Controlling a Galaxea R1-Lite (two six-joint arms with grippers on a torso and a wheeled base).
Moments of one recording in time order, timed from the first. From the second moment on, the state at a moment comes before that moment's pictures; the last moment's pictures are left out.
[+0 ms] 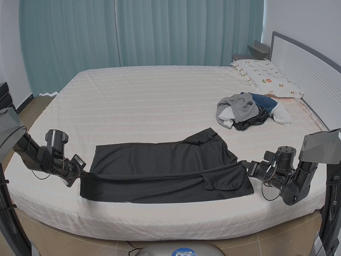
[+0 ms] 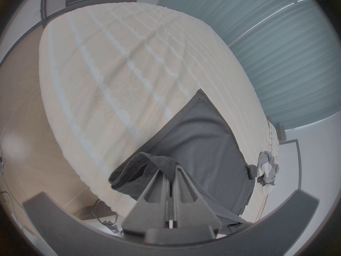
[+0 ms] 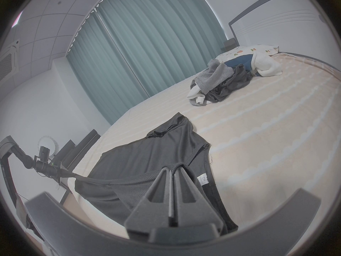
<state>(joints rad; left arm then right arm) 0.09 2.09 -0.89 -0.26 -0.16 -0.87 0.15 2.33 -0.57 -1.43 0.22 0.41</state>
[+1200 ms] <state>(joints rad) 0.05 2.24 -1.03 -0.31 -0.14 -1.06 0.15 2.38 -0.61 -1.47 0.21 0.75</state>
